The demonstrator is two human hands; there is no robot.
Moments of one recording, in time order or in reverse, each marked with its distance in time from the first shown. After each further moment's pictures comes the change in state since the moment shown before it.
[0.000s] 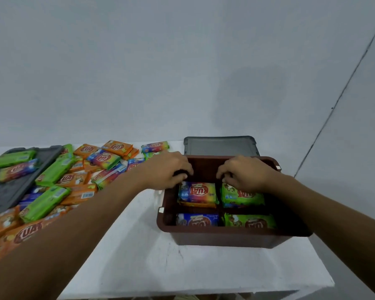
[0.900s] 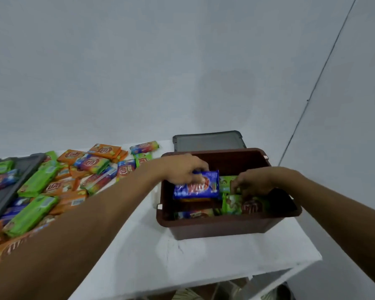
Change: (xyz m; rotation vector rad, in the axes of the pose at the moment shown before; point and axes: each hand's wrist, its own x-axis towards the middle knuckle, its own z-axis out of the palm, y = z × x) left_hand 0.043 0.026 -0.002 -0.195 -0.272 0.069; right_hand -0.032 0.006 0.001 0.178 -0.602 0.196
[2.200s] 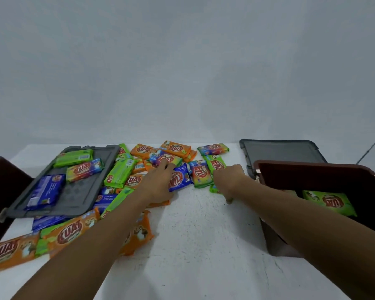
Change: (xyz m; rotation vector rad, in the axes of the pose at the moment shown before) left_hand -0.195 -0.213 0.074 0.045 0.324 -0.642; right_hand 0.191 -0.242 -0.039 -0.578 0.199 0.258
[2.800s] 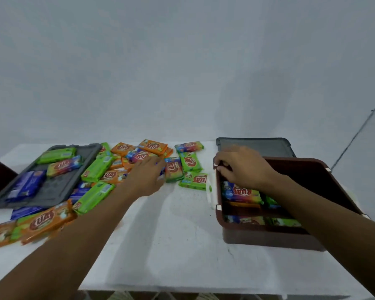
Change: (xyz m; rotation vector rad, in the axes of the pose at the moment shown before) left_hand -0.009 0.081 -0.013 0.170 0.104 0.050; right_hand -0.105 0.120 0.049 0.487 0.738 -0.232
